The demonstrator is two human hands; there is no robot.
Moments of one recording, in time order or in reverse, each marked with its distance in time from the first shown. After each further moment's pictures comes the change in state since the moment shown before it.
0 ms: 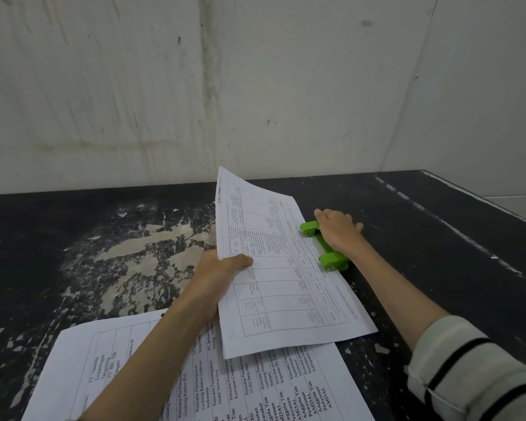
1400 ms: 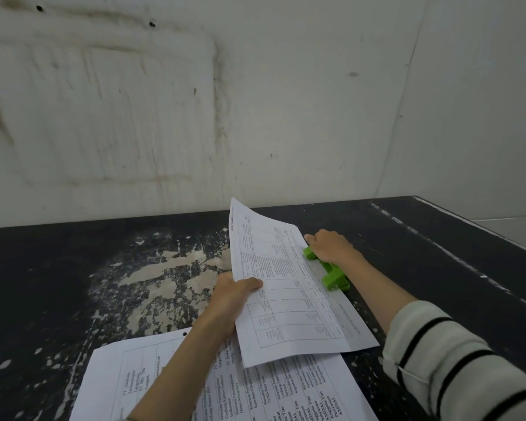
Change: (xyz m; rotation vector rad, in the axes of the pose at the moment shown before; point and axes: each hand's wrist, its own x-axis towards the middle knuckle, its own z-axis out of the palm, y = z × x) left_hand -0.001 0.001 0.000 0.016 0.000 -0.029; right_hand -0.006 -0.028 -0.014 -0.149 -0.134 0.010
